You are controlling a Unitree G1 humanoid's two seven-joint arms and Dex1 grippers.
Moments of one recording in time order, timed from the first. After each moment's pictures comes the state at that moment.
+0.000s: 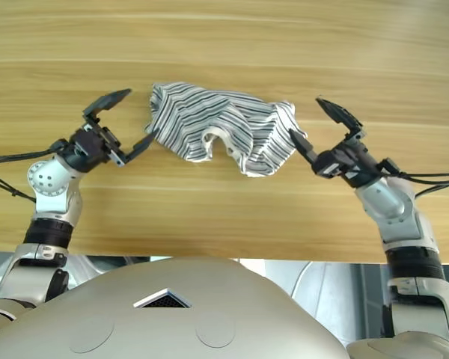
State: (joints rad) left arm -0.04 0.46 -0.11 0.38 -0.13 -0.88 -0.85; right arm 0.19 -0.82 0.00 0.19 -0.22 -0.86 0.27
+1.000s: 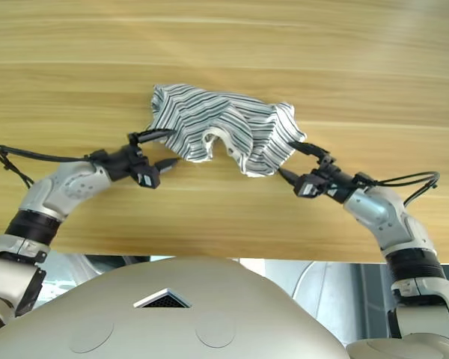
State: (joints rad) left arm -0.12 0.59 -0.39 0.33 0.70 -0.78 -0.29; right arm 0.16 -0.83 0.17 0.34 -0.37 -0.82 0.36
